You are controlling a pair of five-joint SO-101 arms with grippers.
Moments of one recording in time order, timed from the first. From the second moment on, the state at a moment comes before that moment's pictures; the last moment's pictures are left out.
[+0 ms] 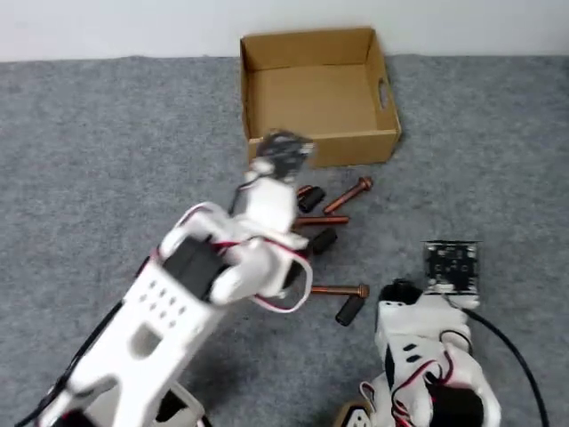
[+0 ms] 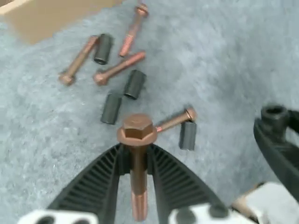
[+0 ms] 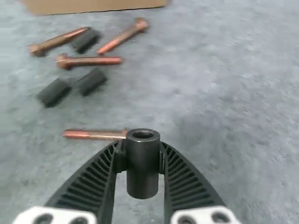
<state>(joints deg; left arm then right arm) 34.7 -35.2 26.1 78.8 23.6 -2.8 -98.9 63.9 87.5 0.0</state>
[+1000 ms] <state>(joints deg) 32.9 -99.9 65.5 57.2 26.4 -43.1 -98.5 70.9 62.0 0.0</state>
